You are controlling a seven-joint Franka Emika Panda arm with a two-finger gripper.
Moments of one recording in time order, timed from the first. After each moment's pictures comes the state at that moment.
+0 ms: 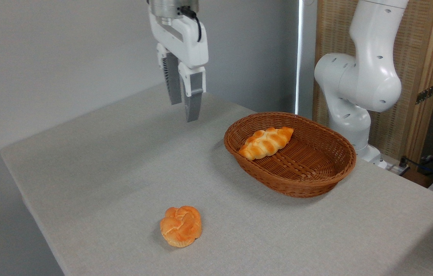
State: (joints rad) arm -0.20 -0.29 0.00 -1.95 -0.08 1.74 0.77
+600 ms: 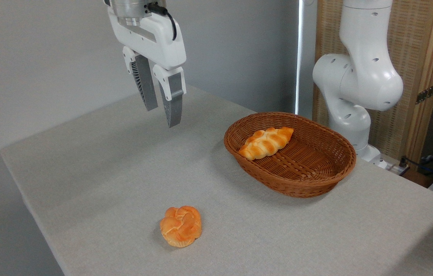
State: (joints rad) arm -0.10 -0.06 -0.05 -1.64 -0.08 1.60 0.66
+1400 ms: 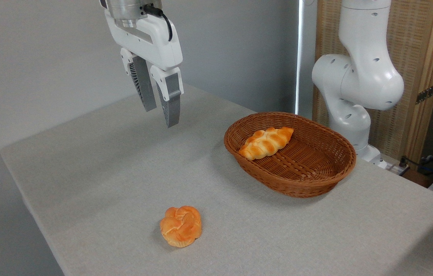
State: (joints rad) arm -0.07 -0.05 -0.09 -1.63 -0.07 1.59 0.65
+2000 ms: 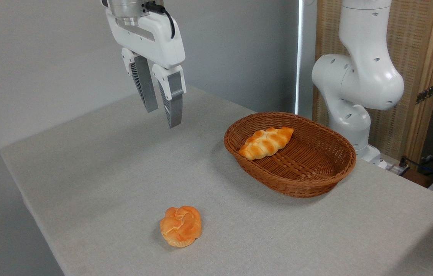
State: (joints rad) arm -0.06 -0.05 -0.09 -1.63 -0.05 1.59 0.65
